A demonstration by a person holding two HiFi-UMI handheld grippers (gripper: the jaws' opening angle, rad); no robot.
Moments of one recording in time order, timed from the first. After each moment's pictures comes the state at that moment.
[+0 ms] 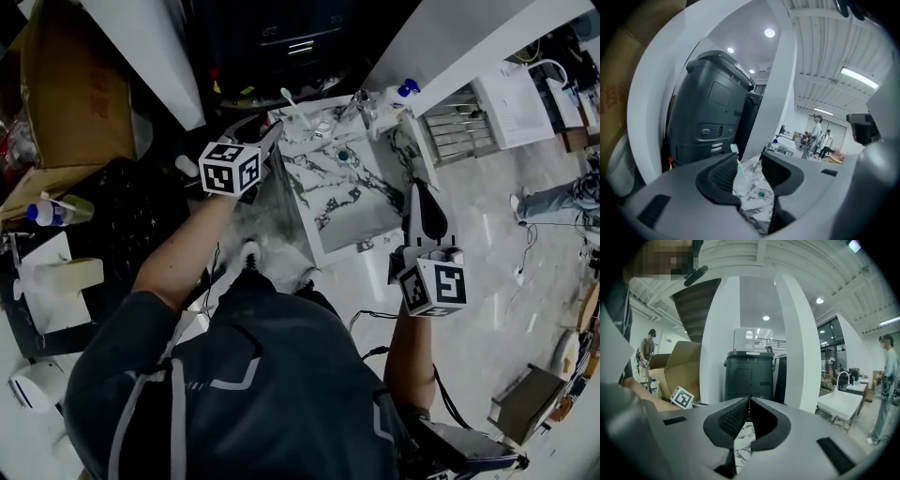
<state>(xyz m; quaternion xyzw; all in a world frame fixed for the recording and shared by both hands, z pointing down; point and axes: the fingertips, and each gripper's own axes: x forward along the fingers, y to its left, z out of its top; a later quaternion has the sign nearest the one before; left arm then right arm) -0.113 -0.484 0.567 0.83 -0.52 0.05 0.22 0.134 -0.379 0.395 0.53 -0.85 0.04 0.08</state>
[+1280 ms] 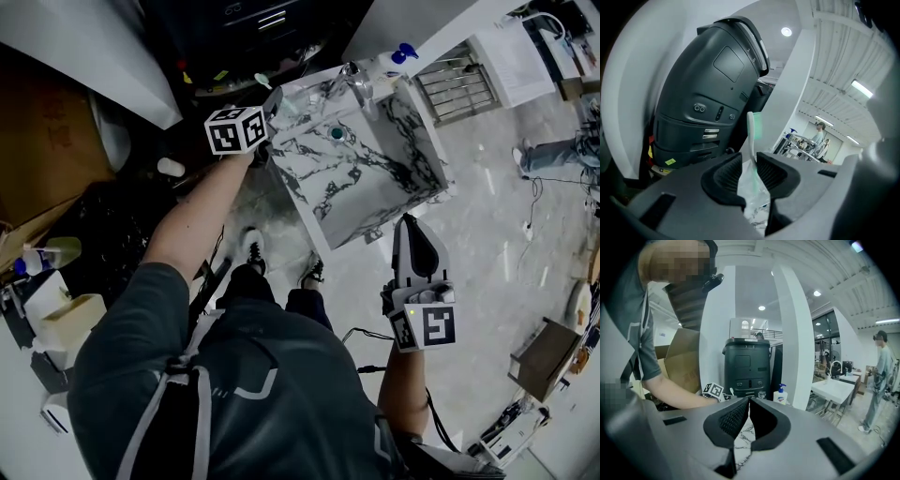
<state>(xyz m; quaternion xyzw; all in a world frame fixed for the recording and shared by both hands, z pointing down) -0.078 -0.586 0.669 0.82 -0.49 0.02 0.30 0.134 -0.334 0.461 0.55 -0.82 0.07 0.12</state>
